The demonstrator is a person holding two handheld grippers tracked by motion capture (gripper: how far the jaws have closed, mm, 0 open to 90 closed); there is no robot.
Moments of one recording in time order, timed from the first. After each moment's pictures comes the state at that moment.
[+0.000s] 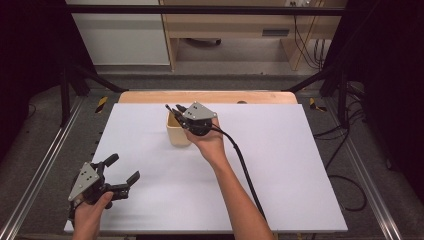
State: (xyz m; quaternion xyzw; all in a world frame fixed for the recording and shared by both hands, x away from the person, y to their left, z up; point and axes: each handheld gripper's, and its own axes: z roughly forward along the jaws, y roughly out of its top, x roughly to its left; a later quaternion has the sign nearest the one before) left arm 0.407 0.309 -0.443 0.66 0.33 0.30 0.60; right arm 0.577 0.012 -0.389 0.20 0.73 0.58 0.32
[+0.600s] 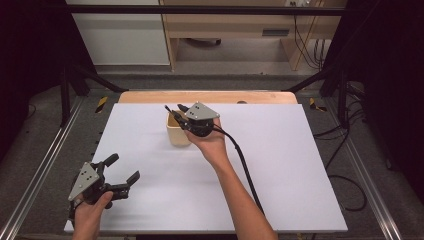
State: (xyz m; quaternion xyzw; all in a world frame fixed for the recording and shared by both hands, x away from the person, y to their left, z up) left arm 0.407 0.310 -0.444 0.67 0.33 0.30 0.60; right arm 0.570 0.008 -0.383 0.20 0.73 0.58 0.31
